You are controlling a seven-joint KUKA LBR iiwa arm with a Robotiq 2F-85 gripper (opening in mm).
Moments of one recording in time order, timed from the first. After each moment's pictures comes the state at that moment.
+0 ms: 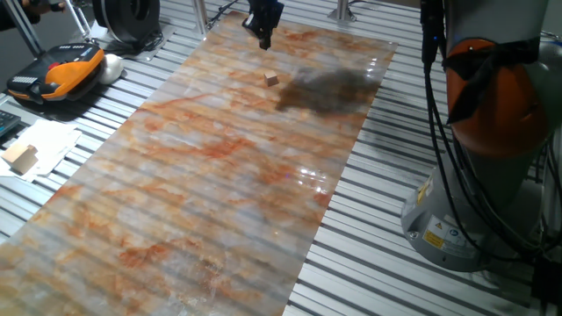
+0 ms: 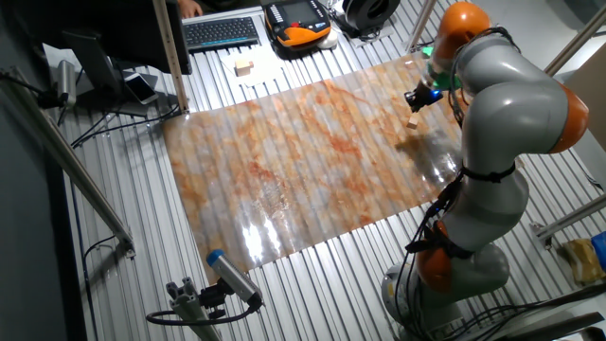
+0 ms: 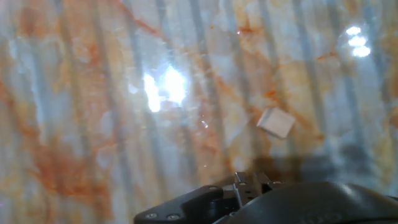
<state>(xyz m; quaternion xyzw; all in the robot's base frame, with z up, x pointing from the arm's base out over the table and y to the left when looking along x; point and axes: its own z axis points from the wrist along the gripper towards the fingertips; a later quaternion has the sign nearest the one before) 0.543 -0.218 0.187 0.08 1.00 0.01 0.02</state>
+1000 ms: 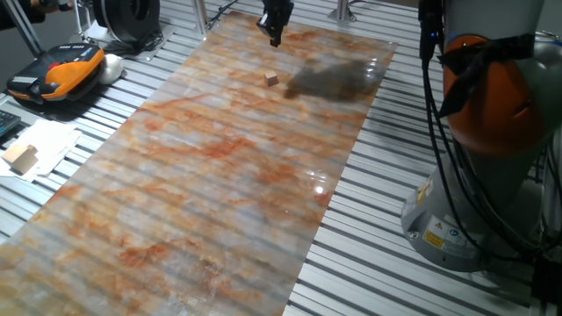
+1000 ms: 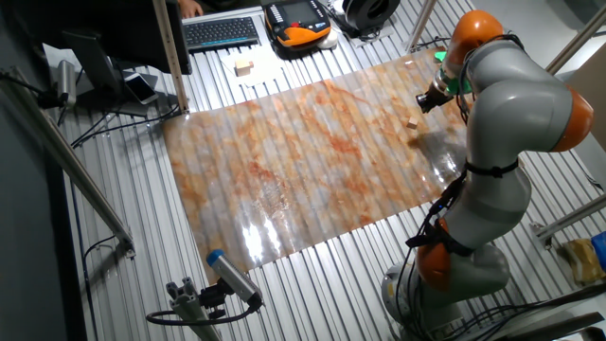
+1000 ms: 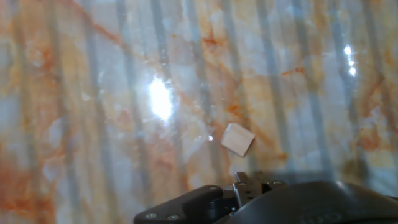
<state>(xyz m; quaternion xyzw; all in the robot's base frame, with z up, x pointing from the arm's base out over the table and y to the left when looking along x) 0.544 -0.264 0.161 0.07 1.00 -0.01 0.05</state>
